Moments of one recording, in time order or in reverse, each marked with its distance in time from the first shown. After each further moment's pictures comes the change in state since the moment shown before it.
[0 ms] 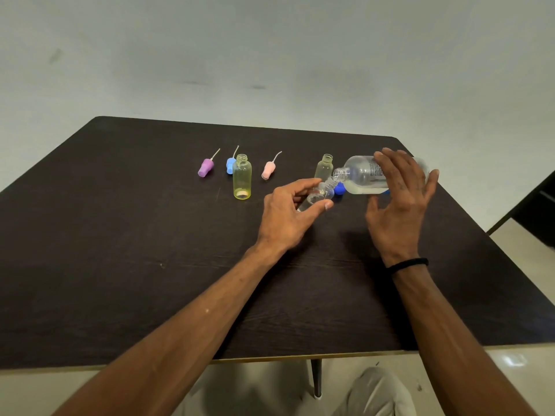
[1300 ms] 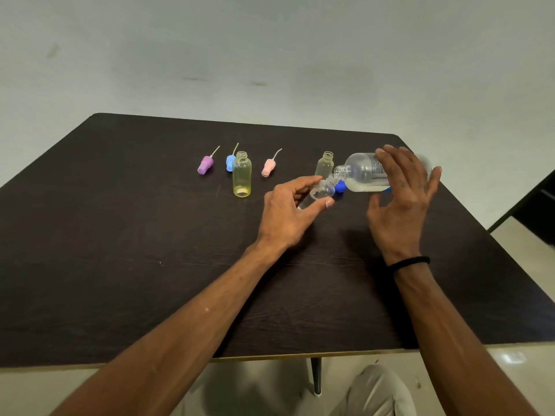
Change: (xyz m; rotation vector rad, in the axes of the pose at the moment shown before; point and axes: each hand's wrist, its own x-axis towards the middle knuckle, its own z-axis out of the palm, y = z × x) left_hand 0.000 0.003 0.000 0.001 -0.013 -0.001; right_hand 0.000 0.000 -0.001 0.004 -0.008 -0.006
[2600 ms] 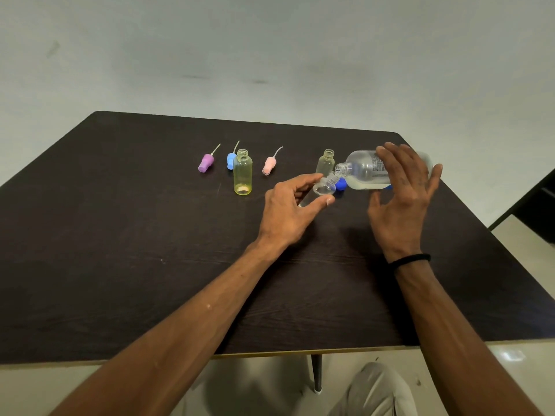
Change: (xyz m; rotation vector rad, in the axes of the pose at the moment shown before) left_hand 0.001 -0.004 0.000 -0.023 -0.005 0.004; right_hand 0.000 0.001 0.001 -0.008 0.008 -0.009
